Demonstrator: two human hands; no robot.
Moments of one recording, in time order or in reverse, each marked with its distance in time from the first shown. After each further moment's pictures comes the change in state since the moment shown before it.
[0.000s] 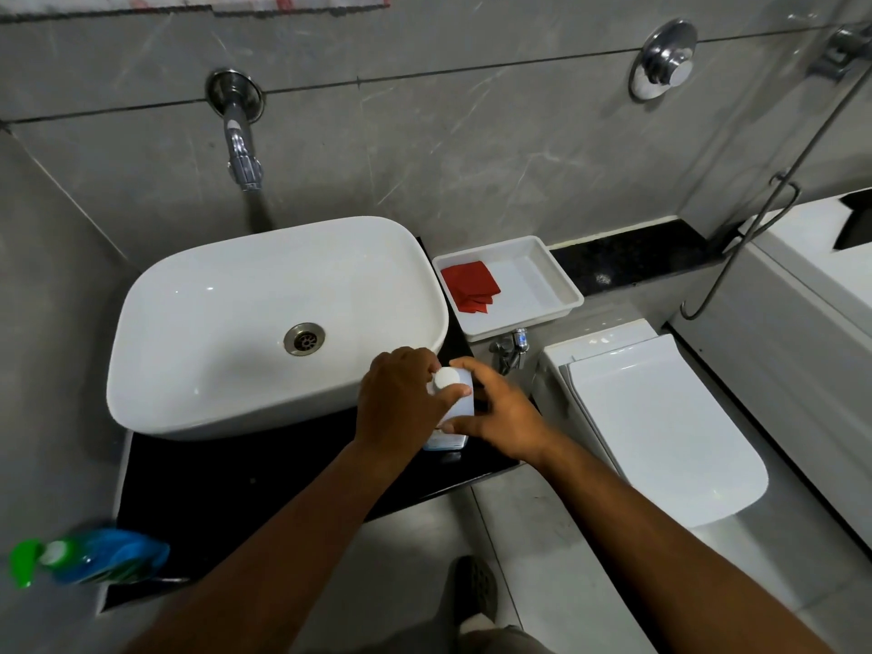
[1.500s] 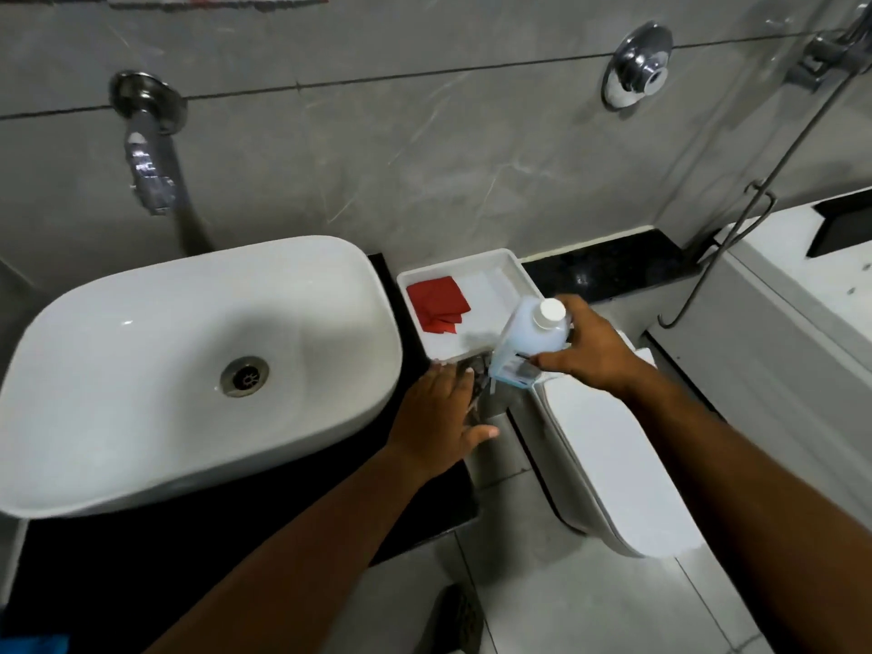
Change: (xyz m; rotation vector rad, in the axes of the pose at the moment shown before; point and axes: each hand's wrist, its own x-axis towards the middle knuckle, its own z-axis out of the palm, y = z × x) left_hand 0.062 0.026 0.114 0.160 -0.329 0.270; right_hand 0.057 0.027 -0.186 -0.217 0.289 0.025
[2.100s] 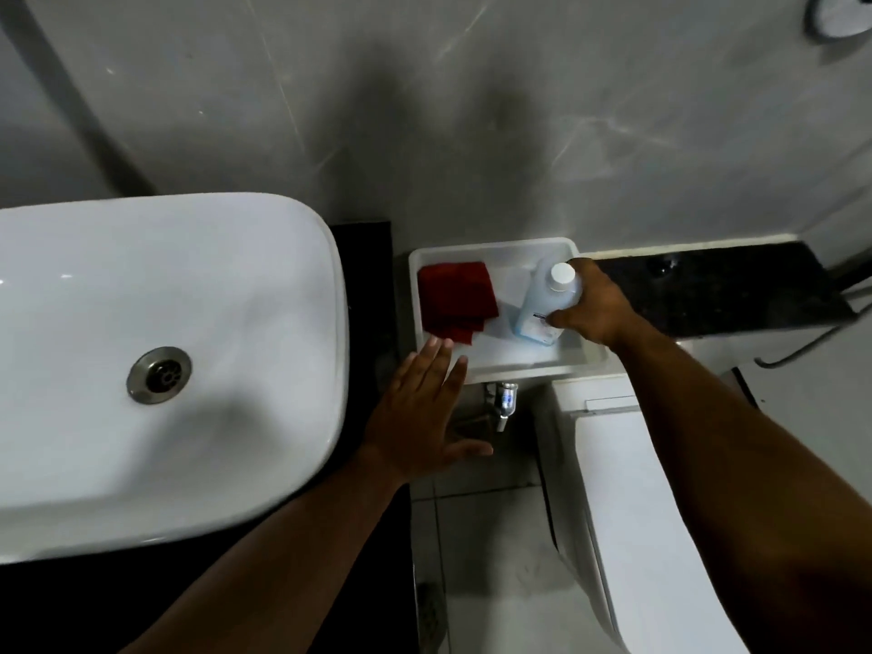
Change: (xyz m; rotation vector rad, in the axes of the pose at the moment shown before) left_hand 0.116 -0.055 0.083 0.144 -0.058 -0.123; right_hand 0.249 0.122 0.029 -0.145 -0.172 0.003
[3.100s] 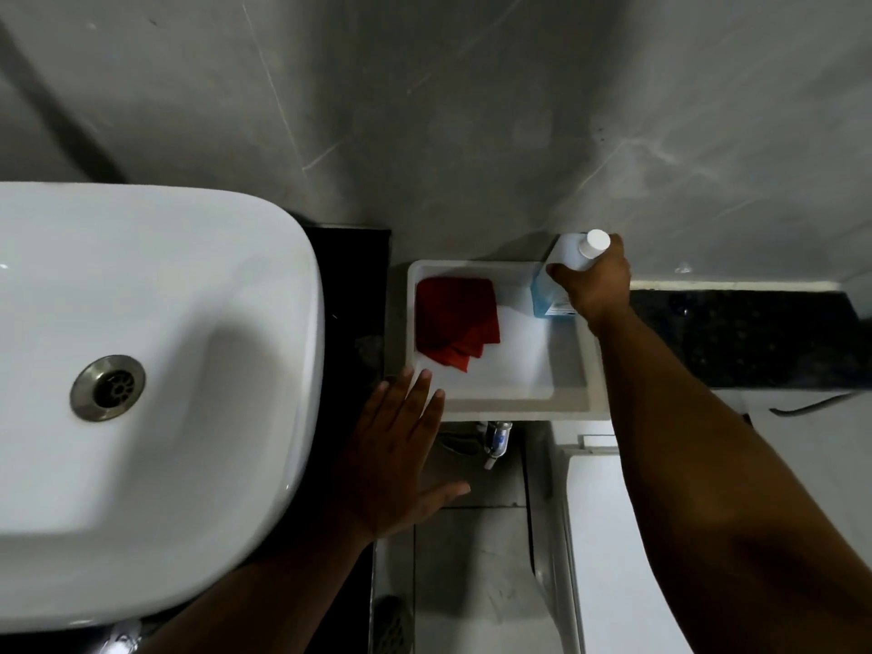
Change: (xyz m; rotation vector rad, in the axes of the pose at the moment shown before) left_hand 0.003 -0.002 0.004 -0.036 0.062 -0.104; right_hand 0.106 -0.001 0.016 0.157 0.318 0.156
